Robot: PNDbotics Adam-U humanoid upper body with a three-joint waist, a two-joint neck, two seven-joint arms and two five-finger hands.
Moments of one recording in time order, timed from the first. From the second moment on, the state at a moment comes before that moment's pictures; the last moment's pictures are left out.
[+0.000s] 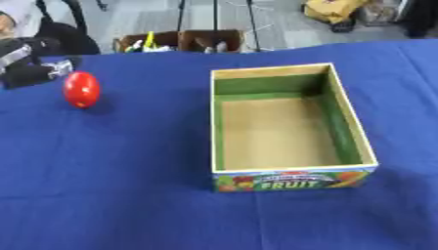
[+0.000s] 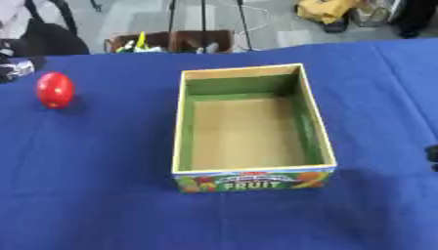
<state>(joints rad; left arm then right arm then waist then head) -0.81 0.80 -0.04 -1.32 -0.65 0.24 -0.51 -0.14 -0.21 -0.25 -1.98 0.36 -0.05 0.00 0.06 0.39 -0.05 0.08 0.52</state>
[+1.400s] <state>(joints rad) -1.00 0.77 -0.04 -0.94 -0.96 0.21 -0.61 -0.14 -0.21 -0.24 -1.98 0.40 -0.09 0.00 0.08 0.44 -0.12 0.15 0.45</state>
